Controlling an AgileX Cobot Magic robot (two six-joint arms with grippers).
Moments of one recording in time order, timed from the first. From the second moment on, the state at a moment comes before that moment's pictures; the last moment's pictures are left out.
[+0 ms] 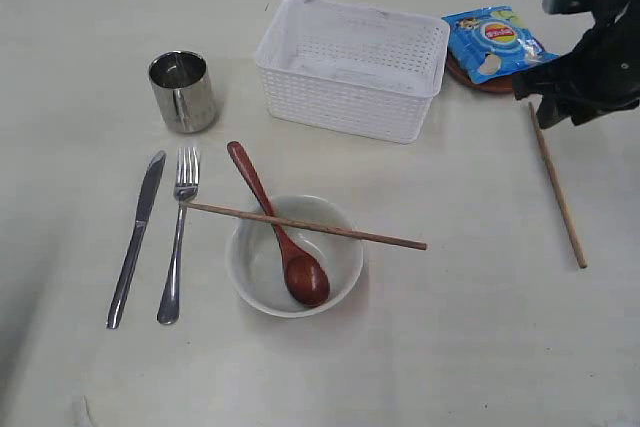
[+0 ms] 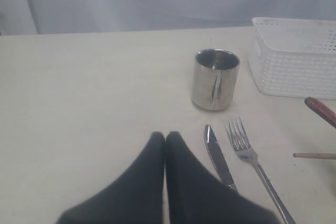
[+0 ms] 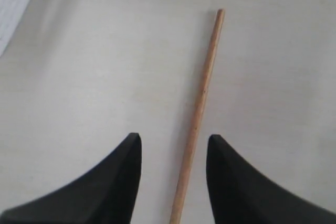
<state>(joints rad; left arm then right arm) -0.20 0.00 0.00 0.04 0.36 -0.08 0.04 1.77 -1.07 0.06 0.68 -0.19</state>
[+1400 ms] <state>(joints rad) -0.20 0.00 0.00 0.04 0.36 -0.08 0.48 1.49 -1.13 0.21 0.81 -0.41</state>
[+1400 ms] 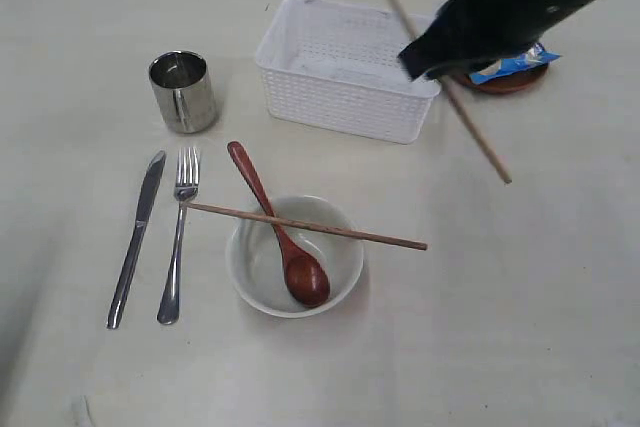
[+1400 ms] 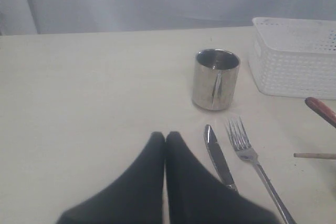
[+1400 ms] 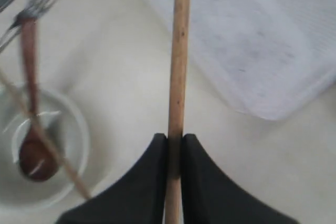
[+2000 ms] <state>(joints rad) -0.20 0.00 0.00 0.04 0.36 -0.08 0.97 1.80 -1.21 -0.07 1.02 -0.49</state>
